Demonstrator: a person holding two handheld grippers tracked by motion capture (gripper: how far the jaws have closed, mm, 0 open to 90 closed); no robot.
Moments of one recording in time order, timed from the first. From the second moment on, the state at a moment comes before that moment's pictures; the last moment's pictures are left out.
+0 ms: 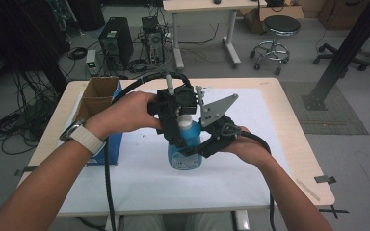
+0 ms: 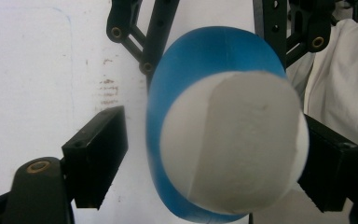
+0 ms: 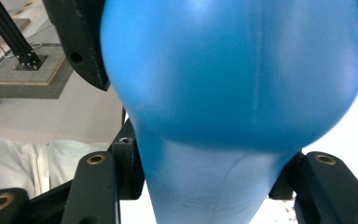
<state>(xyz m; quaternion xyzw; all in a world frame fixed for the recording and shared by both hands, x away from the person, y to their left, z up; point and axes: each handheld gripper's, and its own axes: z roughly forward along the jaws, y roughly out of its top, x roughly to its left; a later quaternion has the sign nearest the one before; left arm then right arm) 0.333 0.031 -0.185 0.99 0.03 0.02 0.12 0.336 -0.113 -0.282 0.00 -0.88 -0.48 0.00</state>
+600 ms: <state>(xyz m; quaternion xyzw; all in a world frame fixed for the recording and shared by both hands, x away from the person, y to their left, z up) 0.334 0.031 -0.188 0.99 0.03 0.00 0.12 0.336 -0.110 -0.283 0.01 -0.88 -0.47 0.01</state>
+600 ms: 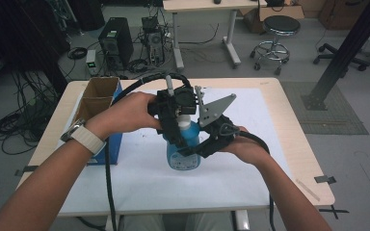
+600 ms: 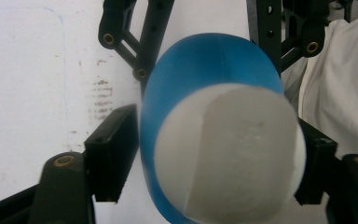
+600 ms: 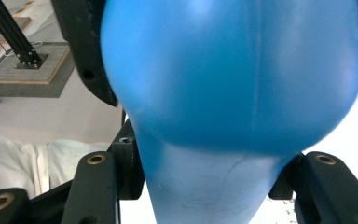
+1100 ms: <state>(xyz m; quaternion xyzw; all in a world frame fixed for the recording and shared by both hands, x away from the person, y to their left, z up) 0.333 0.029 -0.192 0.99 0.02 0.00 0.11 0.335 -0.111 -0.284 0.01 -0.88 -0.47 0.00</state>
